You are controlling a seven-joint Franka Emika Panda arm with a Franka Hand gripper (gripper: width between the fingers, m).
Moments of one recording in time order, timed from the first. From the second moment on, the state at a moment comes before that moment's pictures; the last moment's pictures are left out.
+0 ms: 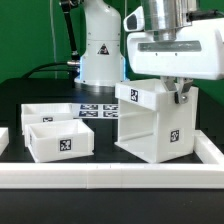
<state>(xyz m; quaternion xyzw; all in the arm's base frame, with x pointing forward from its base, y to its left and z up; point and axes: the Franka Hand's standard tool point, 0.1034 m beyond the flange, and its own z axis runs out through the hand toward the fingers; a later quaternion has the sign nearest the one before) 0.571 0.096 0.102 -0.86 0.50 0.02 0.09</state>
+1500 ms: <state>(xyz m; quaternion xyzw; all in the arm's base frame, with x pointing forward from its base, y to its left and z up) 0.650 0.099 0.100 -0.71 0.69 0.06 0.13</state>
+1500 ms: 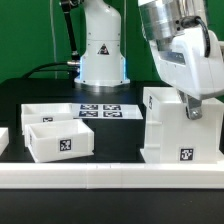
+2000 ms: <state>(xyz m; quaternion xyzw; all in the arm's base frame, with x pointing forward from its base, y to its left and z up) 0.648 0.098 0.099 -0.72 0.67 0.06 0.13</state>
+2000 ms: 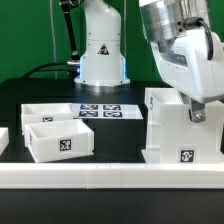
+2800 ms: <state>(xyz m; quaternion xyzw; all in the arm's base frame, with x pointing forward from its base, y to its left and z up) 0.618 0.083 0.125 -0.85 0.50 0.05 0.13</state>
